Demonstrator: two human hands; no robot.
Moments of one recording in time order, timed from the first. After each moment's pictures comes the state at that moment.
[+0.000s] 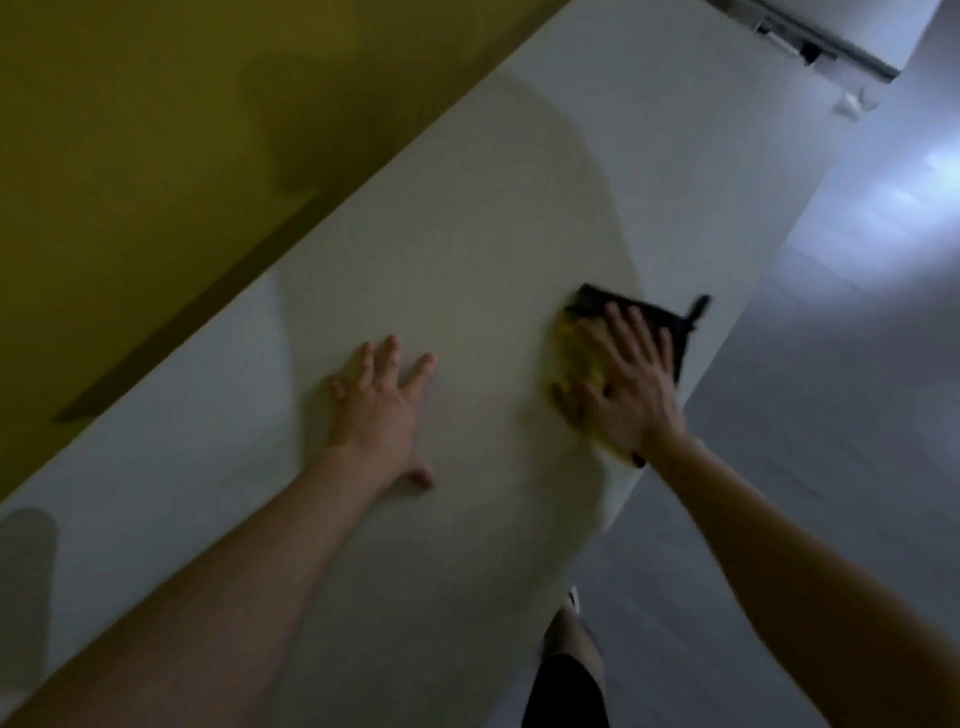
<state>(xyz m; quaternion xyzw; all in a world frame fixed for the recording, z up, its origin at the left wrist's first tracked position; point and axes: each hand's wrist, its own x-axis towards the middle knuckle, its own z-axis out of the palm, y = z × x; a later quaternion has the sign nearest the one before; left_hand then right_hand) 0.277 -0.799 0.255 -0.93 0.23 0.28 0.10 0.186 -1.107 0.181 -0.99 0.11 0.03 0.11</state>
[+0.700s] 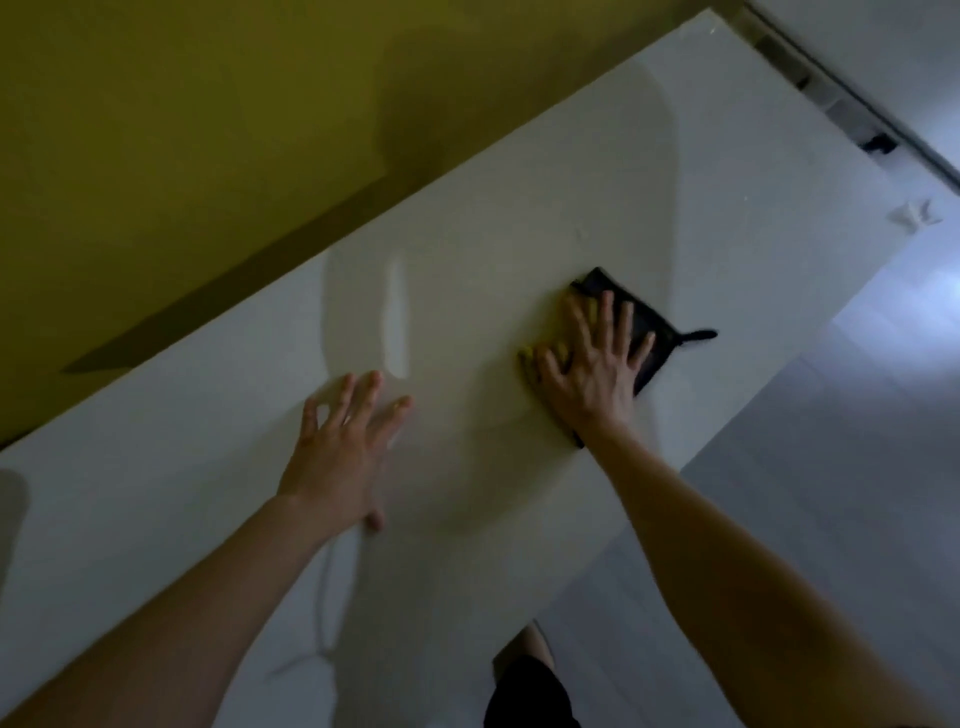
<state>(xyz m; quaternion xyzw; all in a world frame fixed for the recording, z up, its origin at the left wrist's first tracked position) 0.274 -0.790 0.247 -0.93 0.21 0.28 0.08 0.308 -1.113 0.183 -0.98 0.14 0.05 0.12</state>
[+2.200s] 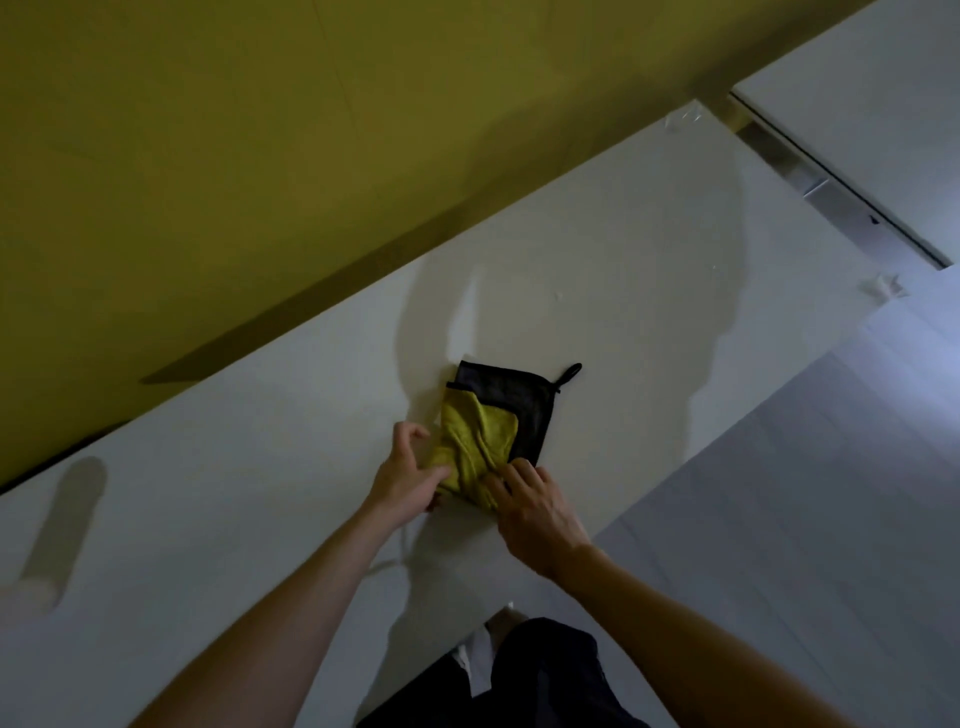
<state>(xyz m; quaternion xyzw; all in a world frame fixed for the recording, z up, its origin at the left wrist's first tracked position) 0.259 -0.894 0.261 -0.82 -0.21 0.31 -0.43 0.197 -1.111 0.209 -0.96 -0.25 0.10 0.09</state>
